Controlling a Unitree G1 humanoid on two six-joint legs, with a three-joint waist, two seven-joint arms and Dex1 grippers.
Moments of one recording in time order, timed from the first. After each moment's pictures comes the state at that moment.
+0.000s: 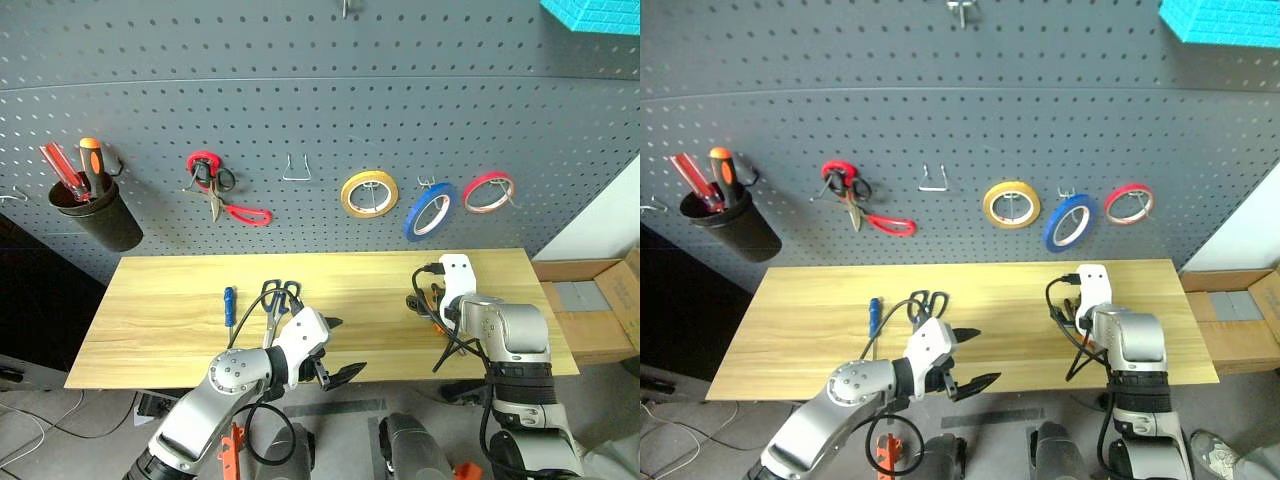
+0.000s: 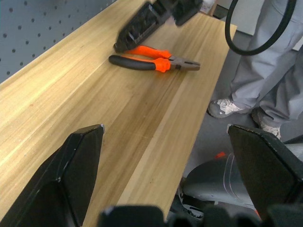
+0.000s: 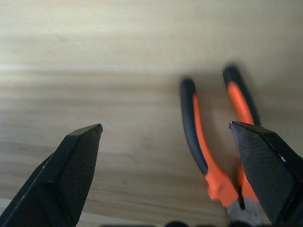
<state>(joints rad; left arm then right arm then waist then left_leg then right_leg) -0.03 0.51 -0.35 -0.41 -0.21 0.43 -0.67 -0.46 -0.17 -0.13 0.00 0.09 1.26 0.18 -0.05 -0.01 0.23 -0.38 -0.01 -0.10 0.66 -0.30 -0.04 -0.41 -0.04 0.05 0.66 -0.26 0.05</state>
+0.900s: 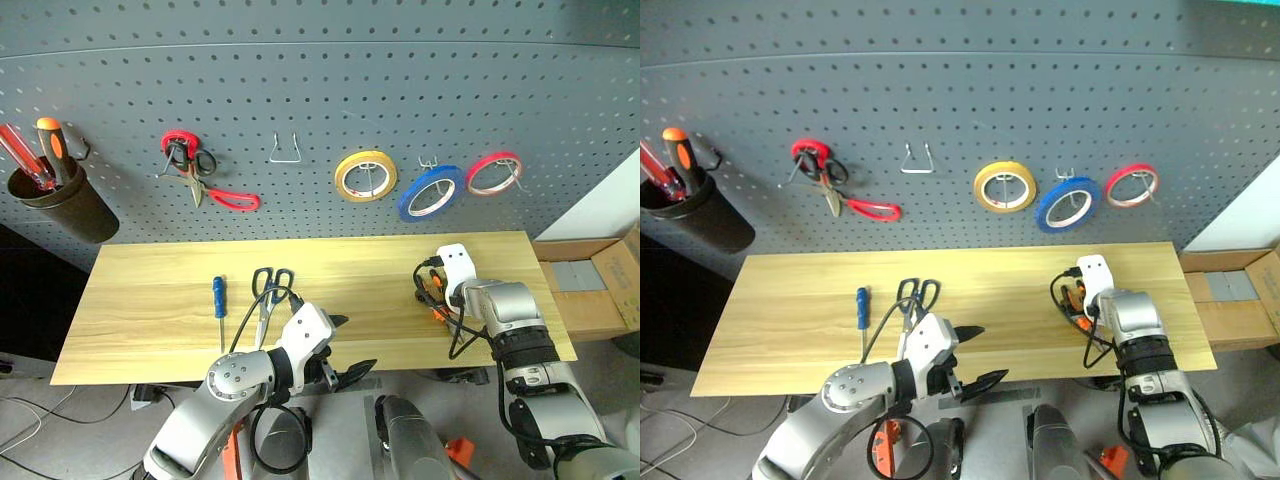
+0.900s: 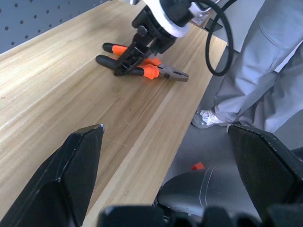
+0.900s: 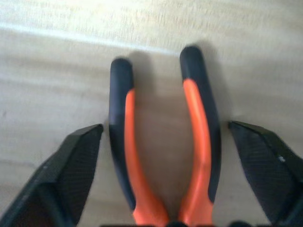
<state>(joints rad) 0.01 0.48 -0.32 -0.58 -0.27 0.59 -0.62 -0.64 -0.31 0.02 0.40 0.07 0.98 0.29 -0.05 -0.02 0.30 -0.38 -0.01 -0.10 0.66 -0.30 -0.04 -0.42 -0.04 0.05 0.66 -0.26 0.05</state>
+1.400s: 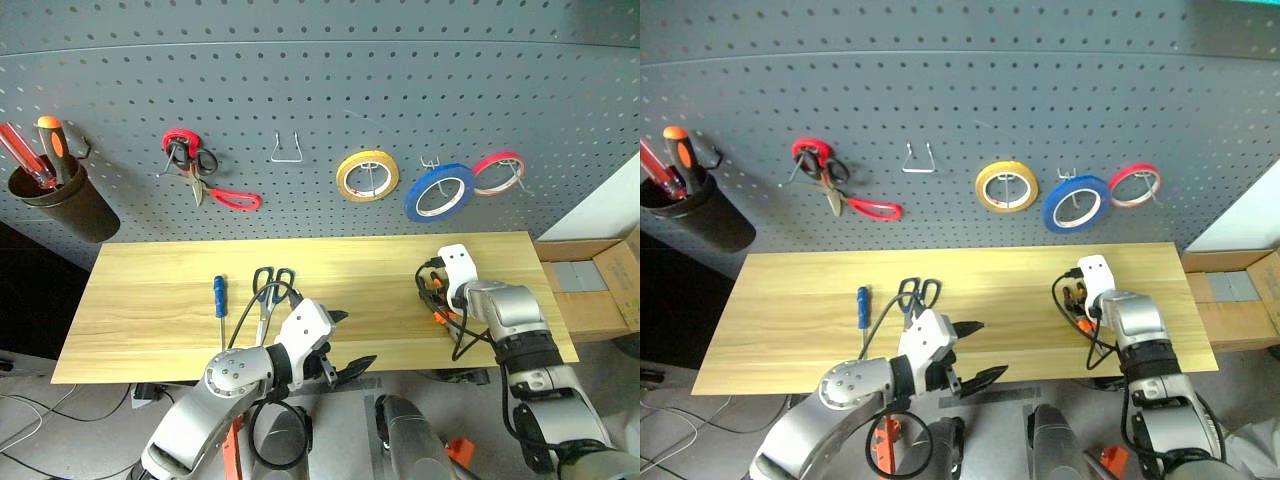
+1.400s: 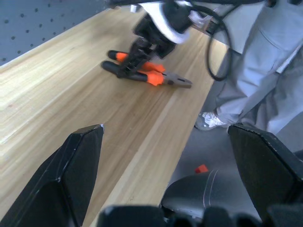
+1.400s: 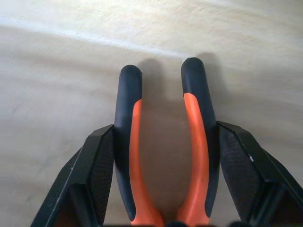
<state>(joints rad) 0.02 0.51 -0.26 -0.59 -0.29 0.59 -0.62 -0.51 -0.38 0.07 0.20 0.10 0.97 0.40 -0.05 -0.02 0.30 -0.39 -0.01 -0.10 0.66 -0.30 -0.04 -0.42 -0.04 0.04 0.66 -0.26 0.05</state>
